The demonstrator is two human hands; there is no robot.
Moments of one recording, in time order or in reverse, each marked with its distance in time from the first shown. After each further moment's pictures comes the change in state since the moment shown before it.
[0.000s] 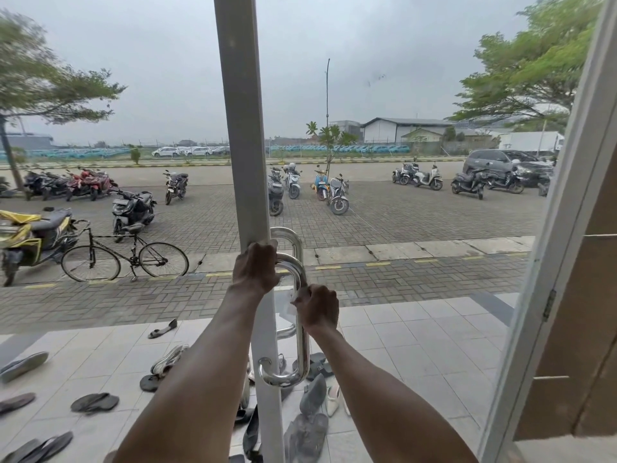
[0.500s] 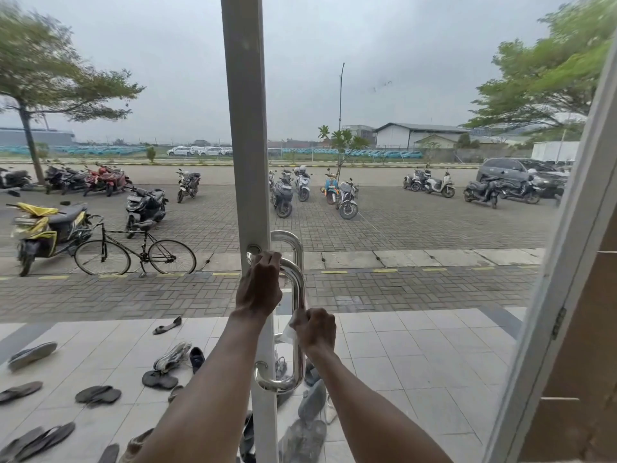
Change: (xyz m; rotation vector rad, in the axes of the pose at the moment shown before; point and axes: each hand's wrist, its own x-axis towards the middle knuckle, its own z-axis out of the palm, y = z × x) left_hand -0.020 0.010 0.032 -0.072 0.135 0.006; right_hand -0.011 0.030 0.013 0.074 -0.129 0.101
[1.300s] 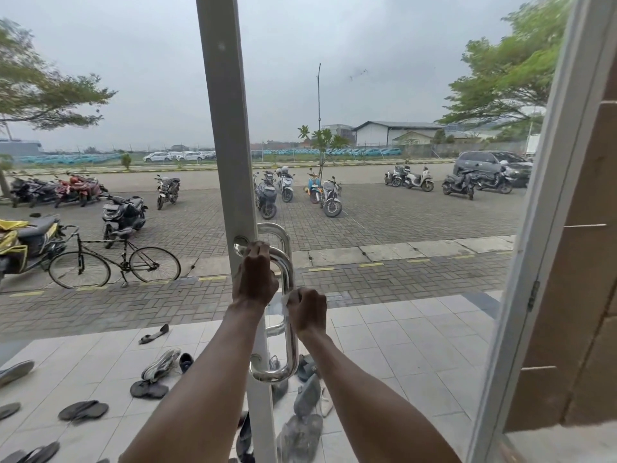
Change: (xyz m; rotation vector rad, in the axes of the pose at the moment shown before) left_hand -0.008 0.007 0.008 -0.147 0.060 -0.018; right_hand -0.009 -0.013 -0.009 -0.014 0.173 -0.157
